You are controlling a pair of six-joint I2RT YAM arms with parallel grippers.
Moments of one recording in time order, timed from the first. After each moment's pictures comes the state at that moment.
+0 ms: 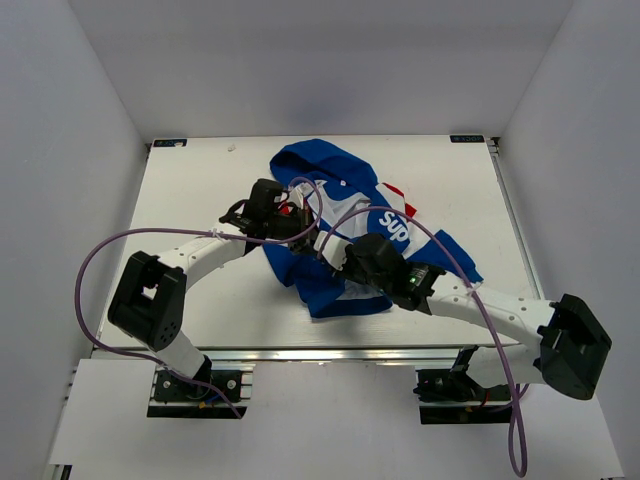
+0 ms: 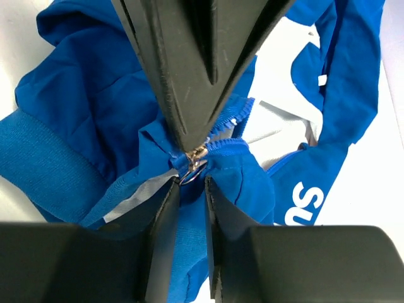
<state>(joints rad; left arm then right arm) -0.51 1.60 1.04 -0.12 0.82 -0.77 0.99 1.25 0.80 -0.11 0.18 -0.50</state>
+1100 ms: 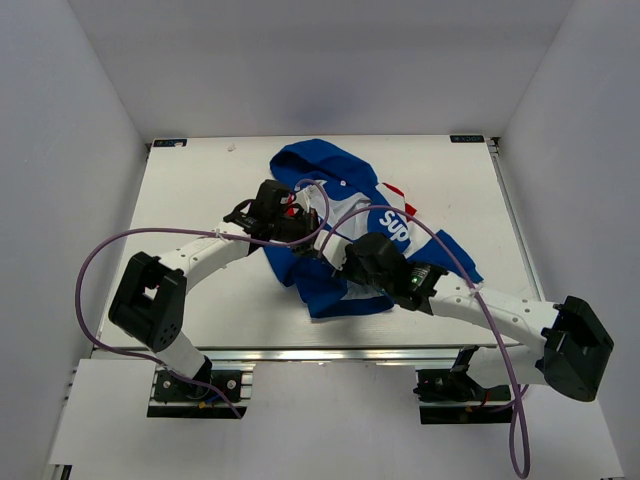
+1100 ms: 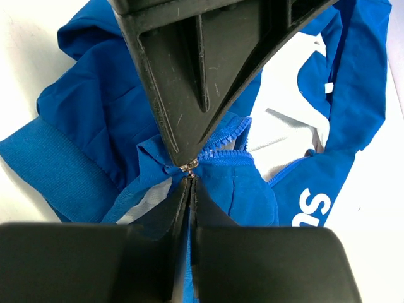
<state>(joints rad) -0.55 1.60 1.08 -0.21 0.75 -0.64 0.99 1.23 0.81 -0.12 0.15 -0.48</state>
